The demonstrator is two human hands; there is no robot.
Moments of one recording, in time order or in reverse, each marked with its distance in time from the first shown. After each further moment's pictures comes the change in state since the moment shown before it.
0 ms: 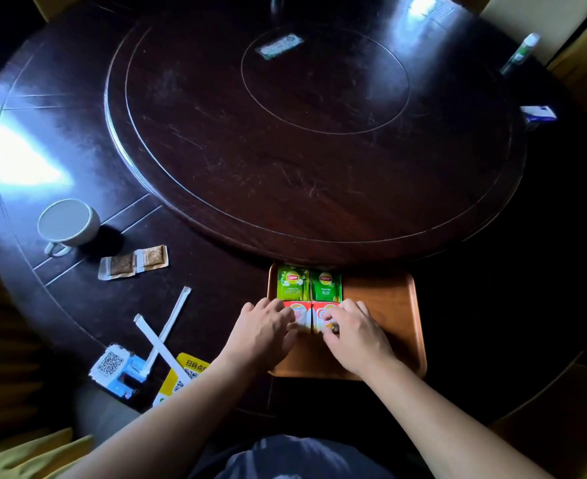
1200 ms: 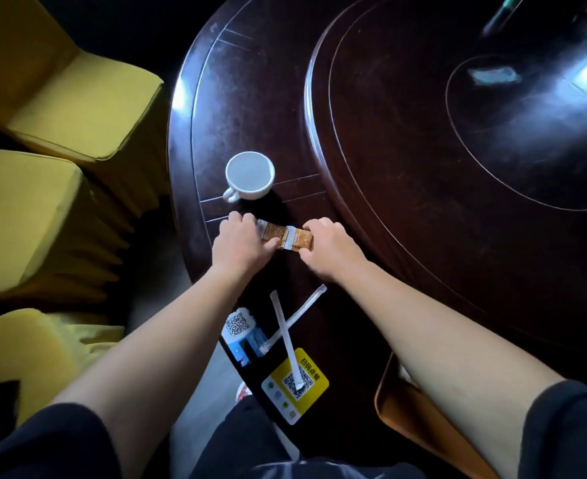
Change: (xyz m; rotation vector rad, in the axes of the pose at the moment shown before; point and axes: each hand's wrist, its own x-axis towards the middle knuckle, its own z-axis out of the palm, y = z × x) left_hand -0.057 -0.266 -0.067 -0.362 0.243 -0.968; right_hand 0.175 -0.294 0.062 -0.201 -0.240 -0.427
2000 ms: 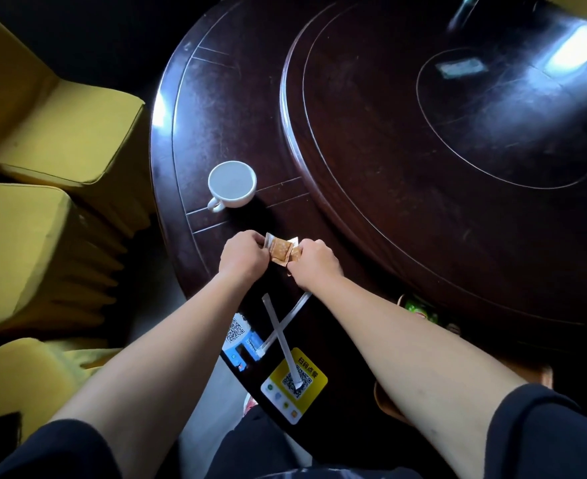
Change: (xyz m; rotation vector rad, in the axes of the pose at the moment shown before) left_hand -0.007 0.021 0.009 -0.272 -0.100 -0.116; right_hand -0.013 -0.008 0.027 0.185 0.013 0.337
